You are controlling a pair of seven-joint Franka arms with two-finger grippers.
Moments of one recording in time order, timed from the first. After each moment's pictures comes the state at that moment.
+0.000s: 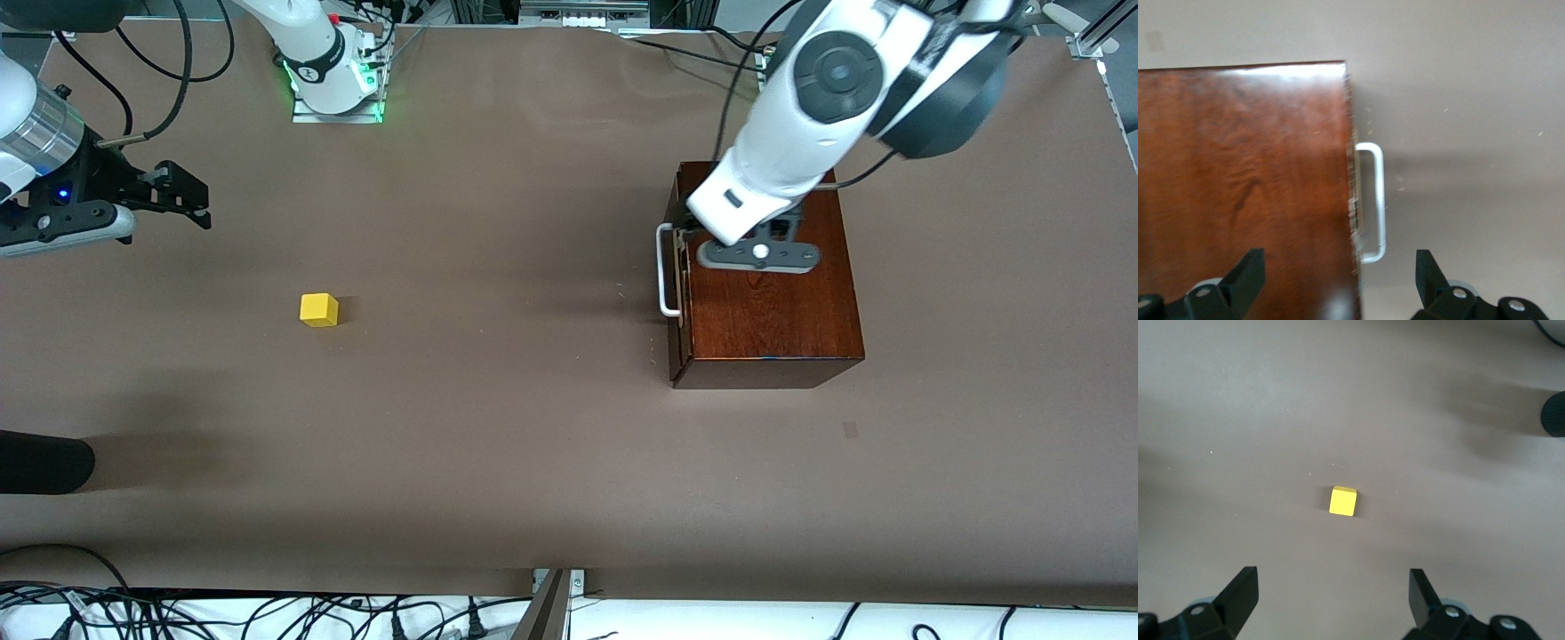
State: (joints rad) left arm -0.20 0.28 -0.39 -1.53 0.01 1.72 -0.58; right arm 0.21 0.01 -0.11 -1.64 -0.01 1.66 -0.13
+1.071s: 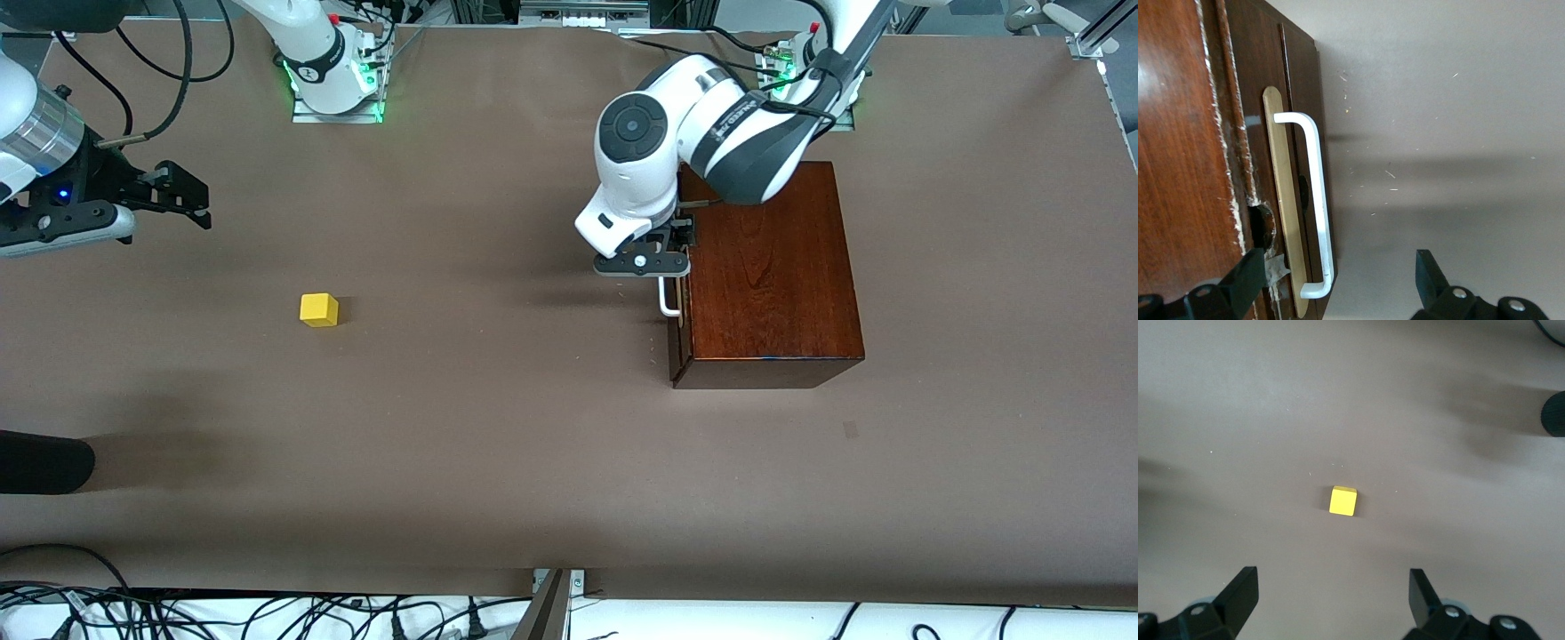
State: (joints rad) left arm -0.39 0.44 -0.39 -1.59 0.20 1.80 -0.79; right arm 0.21 0.01 -0.11 -1.64 -0.01 1.66 -0.13
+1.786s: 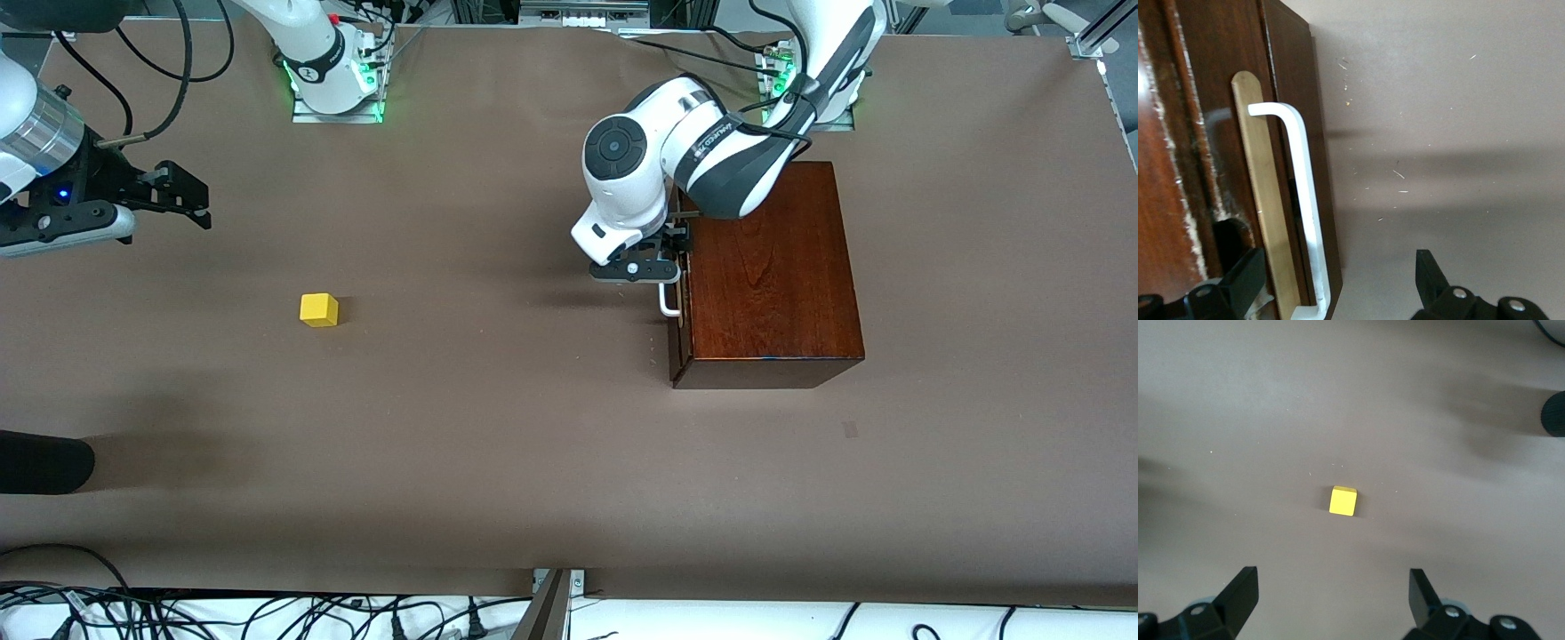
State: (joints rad) left arm -0.40 0.48 -0.39 -1.63 0.24 1.85 -0.80; right arm 0.21 0.01 -0.11 -1.64 -0.01 1.66 -0.13
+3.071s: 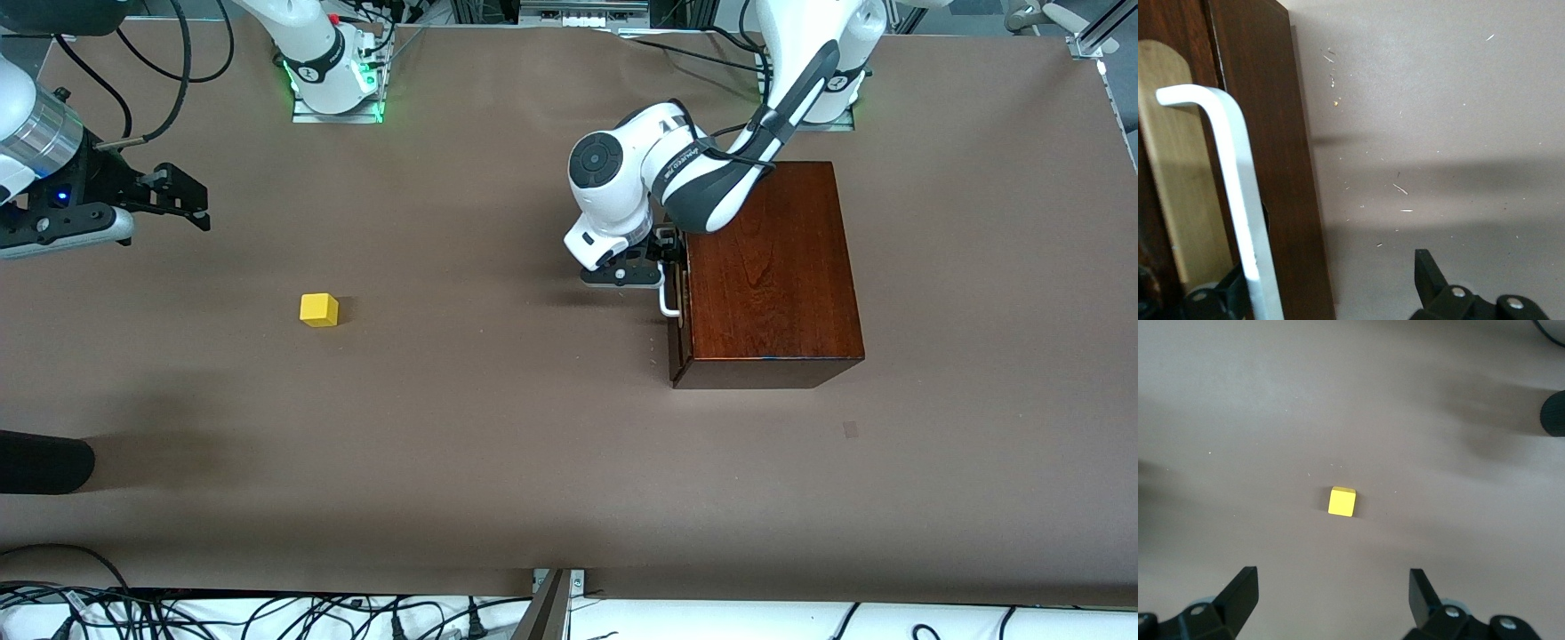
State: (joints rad) left arm -0.43 0.54 -0.39 -1.71 0.35 1.97 -0.88; right arm 0.21 0.01 -0.11 -1.64 -0.01 1.66 -0.13
